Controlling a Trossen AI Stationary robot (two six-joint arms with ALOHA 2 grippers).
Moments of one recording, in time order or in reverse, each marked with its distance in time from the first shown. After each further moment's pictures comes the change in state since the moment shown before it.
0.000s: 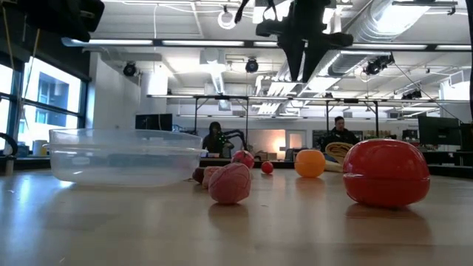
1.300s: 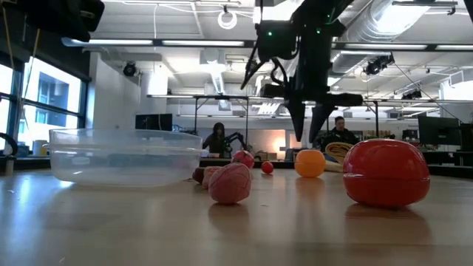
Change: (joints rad) left arm 0.000 0.000 0.000 0.000 0.000 0.000; right arm -0.073 0.001 -0.443 0.451 -0.140 0.175
